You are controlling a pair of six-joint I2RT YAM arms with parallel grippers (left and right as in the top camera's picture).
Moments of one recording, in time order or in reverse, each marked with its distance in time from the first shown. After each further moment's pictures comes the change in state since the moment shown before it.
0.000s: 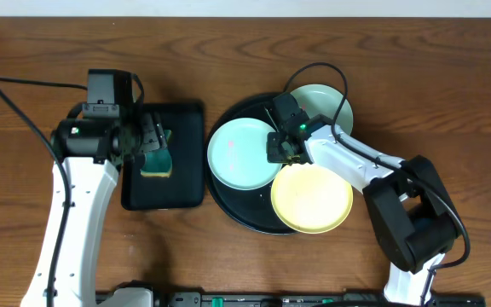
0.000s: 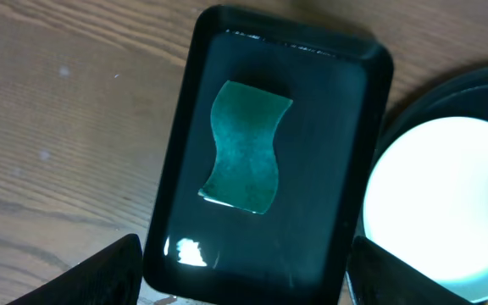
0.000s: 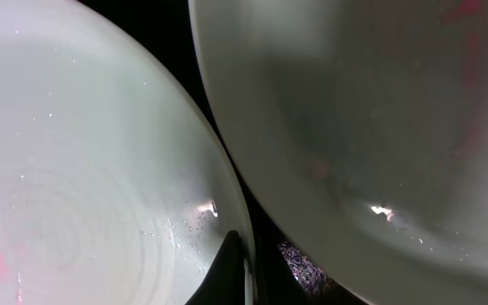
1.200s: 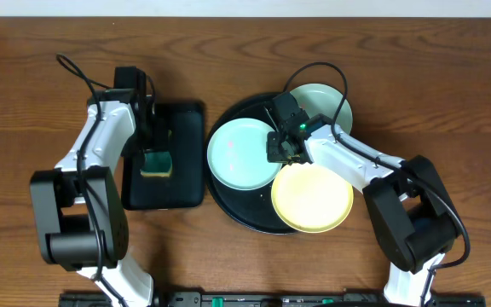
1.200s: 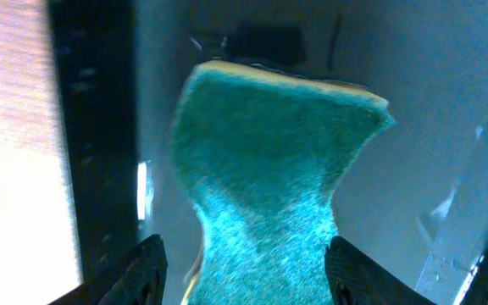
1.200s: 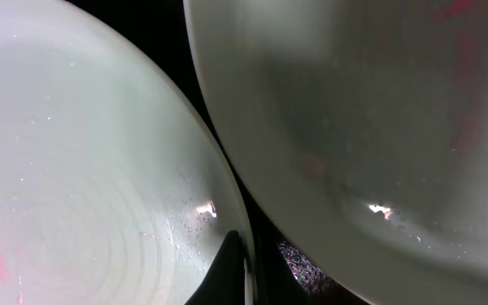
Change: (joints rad) left arm 0.078 0.493 -0.006 0.175 0.072 0.186; right arm 0.000 0.000 0.002 -0.004 0.002 0.000
